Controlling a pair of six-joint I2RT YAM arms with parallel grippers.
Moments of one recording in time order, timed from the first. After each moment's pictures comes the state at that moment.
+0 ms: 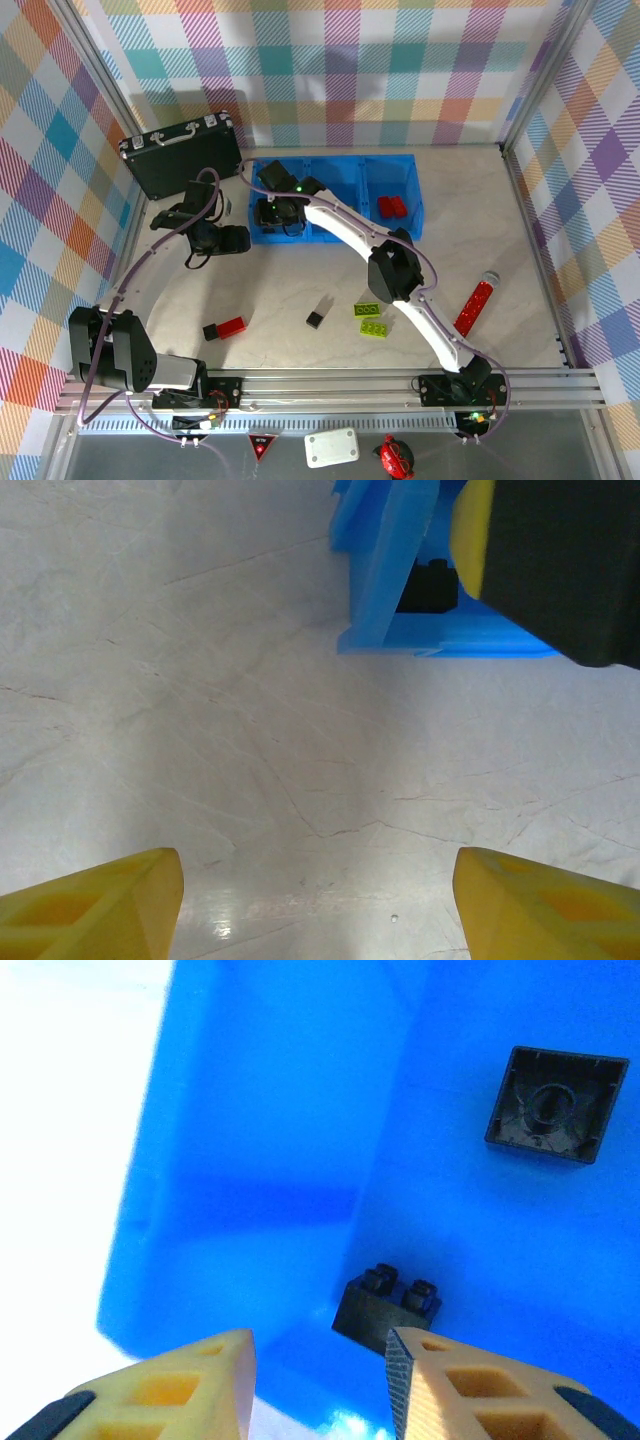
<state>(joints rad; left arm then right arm) -0.15 1.37 1.11 -0.84 0.08 -0.22 0.83 2.54 2.50 -0.88 -0.11 0.60</state>
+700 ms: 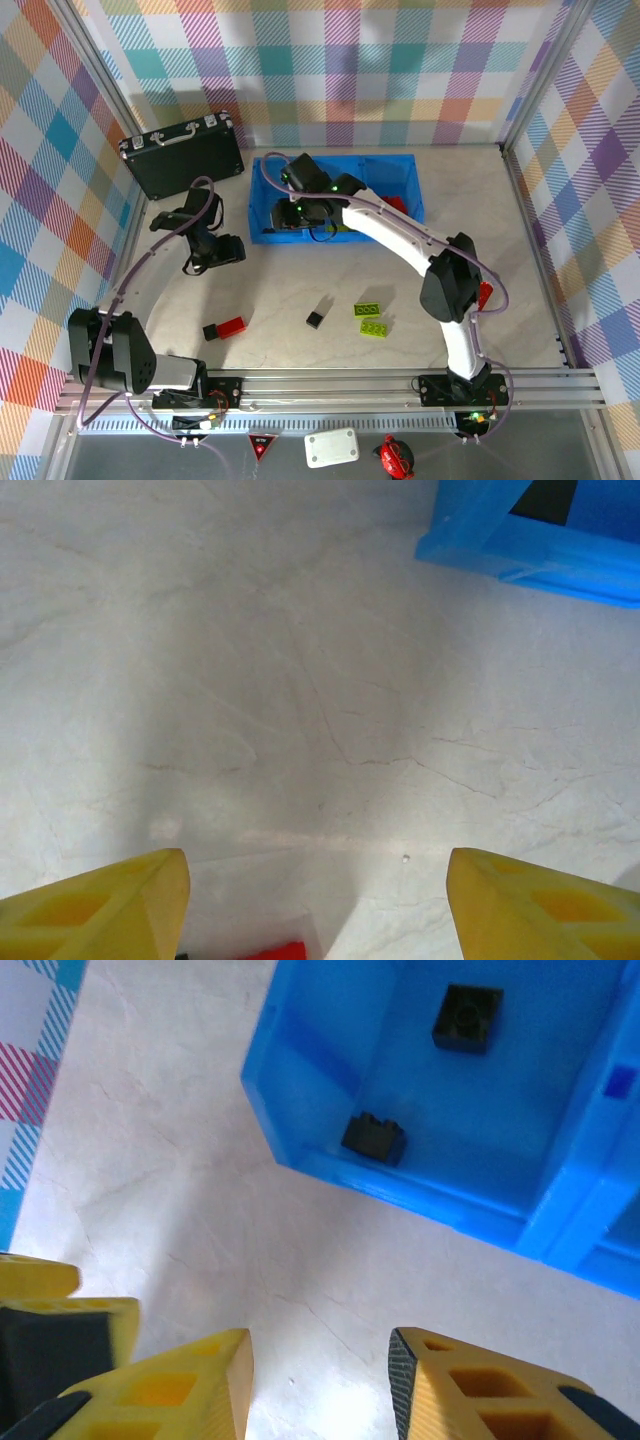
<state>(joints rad) -0.15 1.34 1.09 -1.00 0.04 -0.40 0.84 2.00 1.92 -0.82 -0.11 0.56</state>
